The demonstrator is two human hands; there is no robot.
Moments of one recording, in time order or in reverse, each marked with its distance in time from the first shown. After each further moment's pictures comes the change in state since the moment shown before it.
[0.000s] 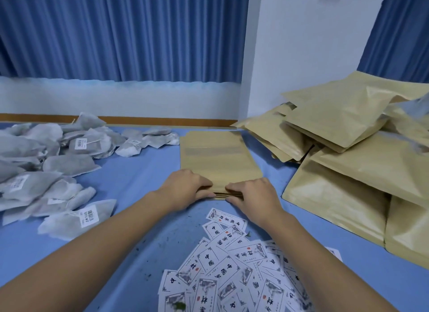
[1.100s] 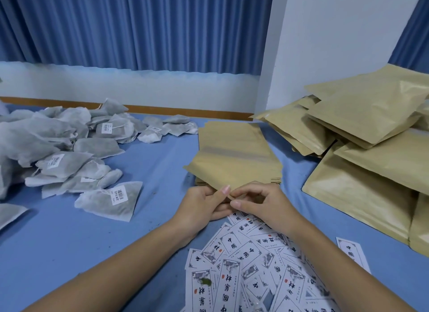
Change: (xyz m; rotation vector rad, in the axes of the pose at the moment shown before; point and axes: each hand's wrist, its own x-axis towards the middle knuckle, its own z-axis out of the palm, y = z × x) left_hand -0.082 0.061 0.009 -1.828 0.133 -0.476; right_hand -0.038 -0.034 -0.005 1.171 -0.127 0.054
